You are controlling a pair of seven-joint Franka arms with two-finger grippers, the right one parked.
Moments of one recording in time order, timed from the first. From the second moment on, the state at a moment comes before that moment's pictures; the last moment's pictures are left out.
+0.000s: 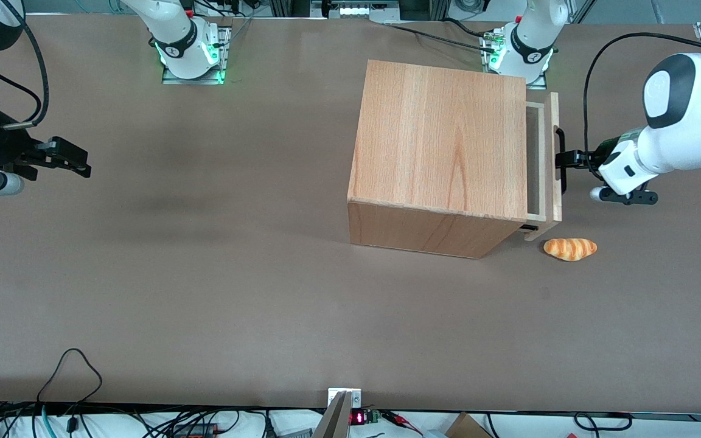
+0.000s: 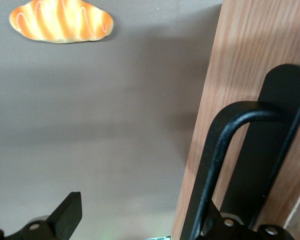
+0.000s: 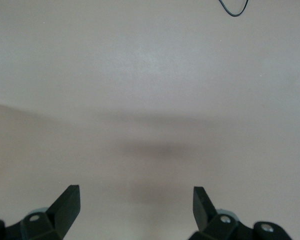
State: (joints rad) arm 0.15 0.05 -0.10 -2.07 -0.13 1.80 0.11
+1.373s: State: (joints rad) arm 0.31 0.06 -0.09 -2.05 -0.10 1.83 0.13
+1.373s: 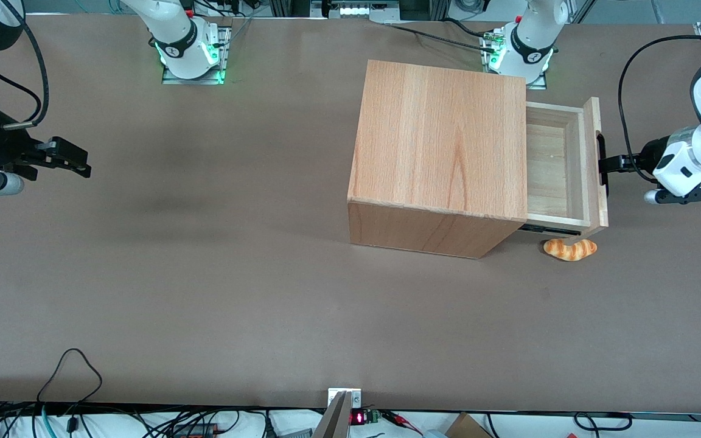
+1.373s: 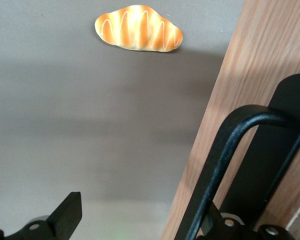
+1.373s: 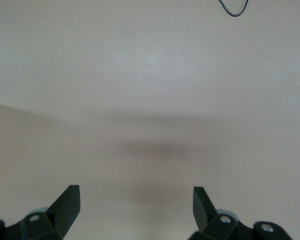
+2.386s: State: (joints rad) arm 0.36 0.10 -0.10 -1.80 -0.10 1.66 0.15
